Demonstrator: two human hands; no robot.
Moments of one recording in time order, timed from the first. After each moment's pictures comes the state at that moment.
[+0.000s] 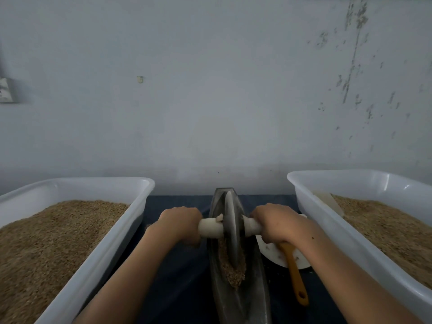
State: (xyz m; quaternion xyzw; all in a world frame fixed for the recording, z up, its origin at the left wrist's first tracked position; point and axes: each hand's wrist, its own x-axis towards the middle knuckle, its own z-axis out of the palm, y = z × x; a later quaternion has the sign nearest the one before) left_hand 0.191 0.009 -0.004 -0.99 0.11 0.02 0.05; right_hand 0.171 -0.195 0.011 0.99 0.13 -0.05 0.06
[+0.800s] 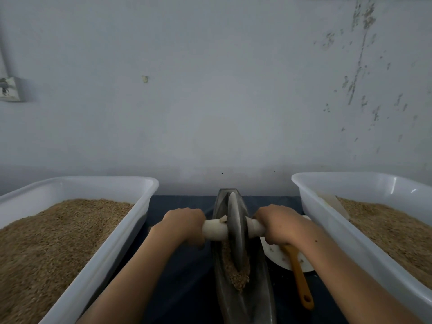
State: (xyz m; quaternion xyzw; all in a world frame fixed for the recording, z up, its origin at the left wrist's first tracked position) left_hand 0.191 0.009 -0.007 -0.99 0.10 0.04 0.03; right_hand 0.177 -0.194 0.006 0.99 0.11 -0.04 0.07
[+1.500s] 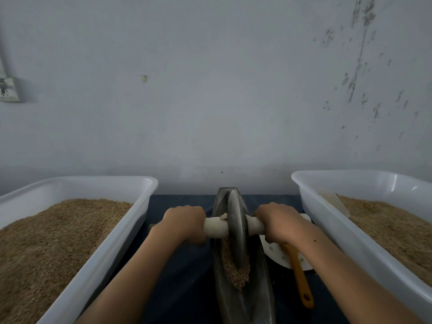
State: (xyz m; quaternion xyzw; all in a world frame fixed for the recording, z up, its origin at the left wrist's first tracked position) left_hand 0.192 0.005 -0.005 -0.99 0.10 0.01 0.05; right_hand 0.180 -0.195 0.002 0.99 0.11 -0.01 0.06
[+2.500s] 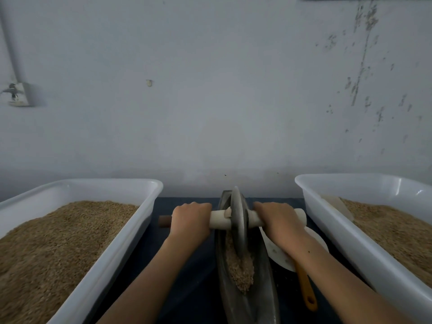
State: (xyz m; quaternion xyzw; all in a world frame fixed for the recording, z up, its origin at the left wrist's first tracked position) left_hand 0.190 0.002 -0.018 -0.98 0.09 -0.17 0.05; right_hand 0.183 -0.192 -0.010 0.98 0.11 0.13 0.05
